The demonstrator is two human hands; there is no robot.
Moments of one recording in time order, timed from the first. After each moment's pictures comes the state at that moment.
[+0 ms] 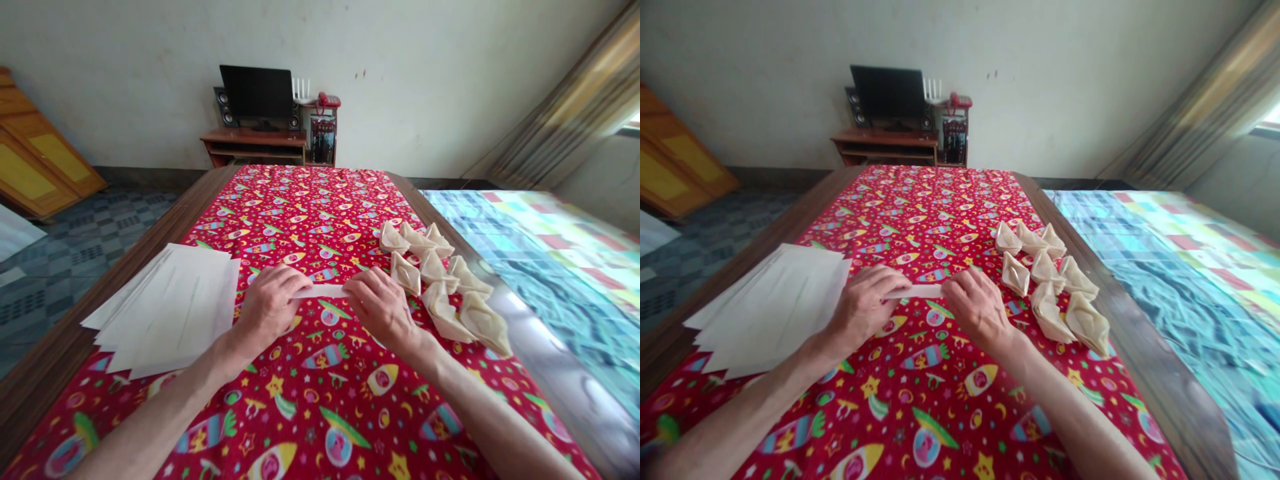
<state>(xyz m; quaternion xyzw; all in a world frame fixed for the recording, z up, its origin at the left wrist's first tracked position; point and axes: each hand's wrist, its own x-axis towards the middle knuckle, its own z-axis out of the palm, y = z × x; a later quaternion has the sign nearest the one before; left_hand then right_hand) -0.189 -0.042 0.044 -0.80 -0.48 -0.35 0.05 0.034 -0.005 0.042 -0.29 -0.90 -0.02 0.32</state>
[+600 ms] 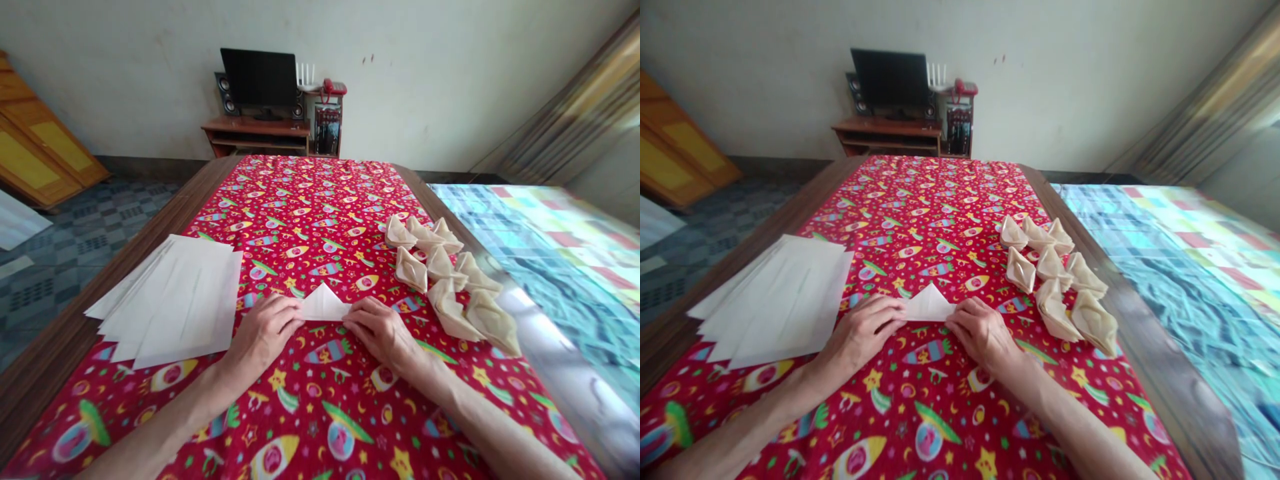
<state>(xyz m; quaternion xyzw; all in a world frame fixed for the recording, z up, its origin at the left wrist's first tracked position) -0.200 -0.078 -0.002 -0.81 -0.50 -0.31 -0.04 0.047 -0.030 0.004 -0.31 -0.90 0.16 0.25</state>
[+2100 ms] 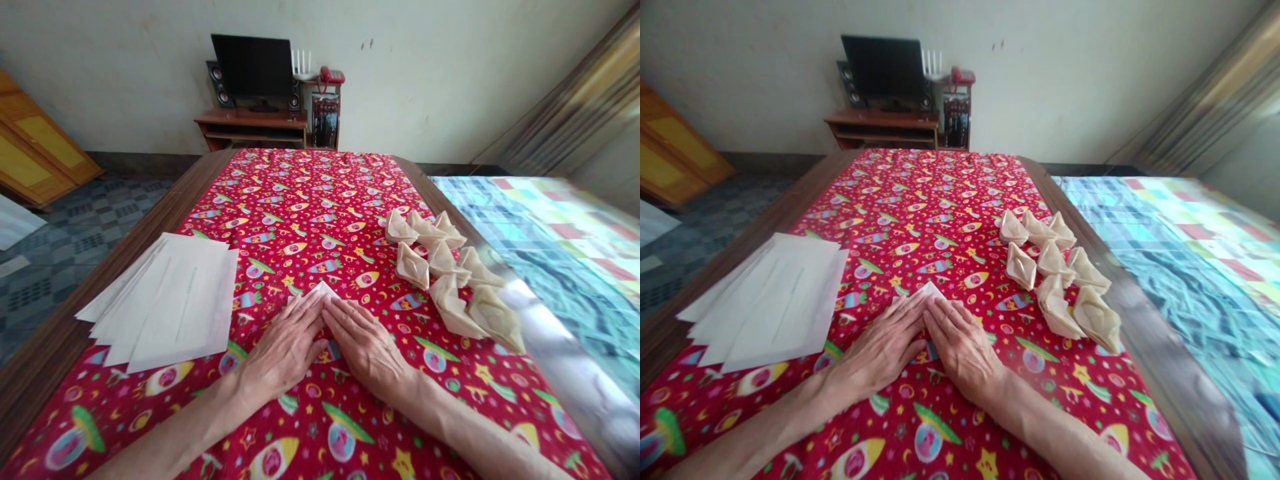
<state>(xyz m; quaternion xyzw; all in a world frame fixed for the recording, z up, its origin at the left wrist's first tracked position) -0.167 -0.086 0.001 -0.87 -0.47 -0.12 -0.01 0.029 -0.052 -0.001 -0.25 -0.95 -0.03 0.19</state>
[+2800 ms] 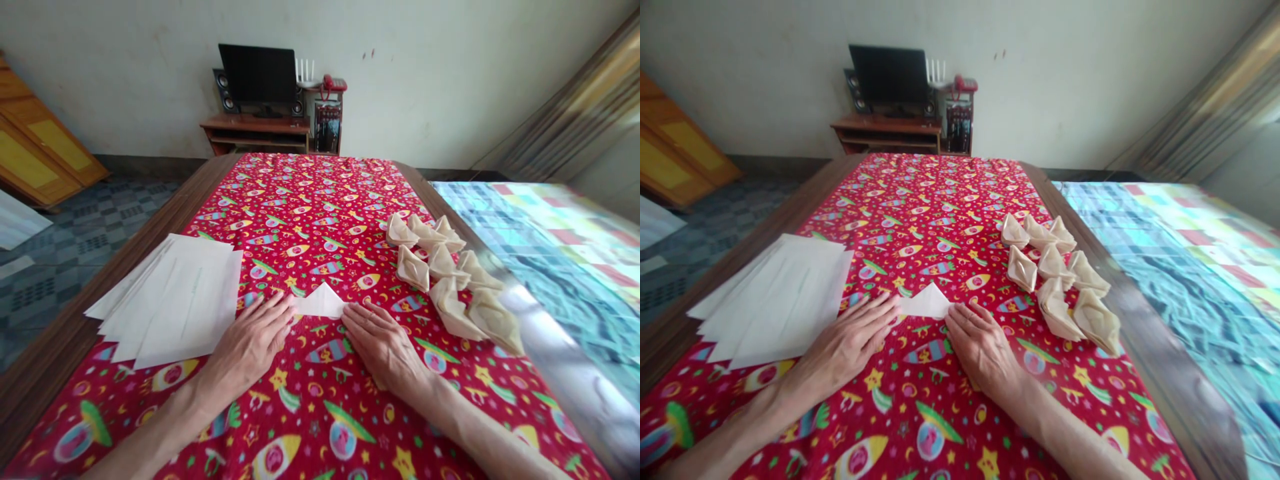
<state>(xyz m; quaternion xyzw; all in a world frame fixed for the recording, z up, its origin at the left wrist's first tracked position) -0.218 -0.100 -0.003 -0.84 -0.53 -0.14 0.04 0.049 -0.052 -0.002 -0.27 -0.94 -0.01 0.20</state>
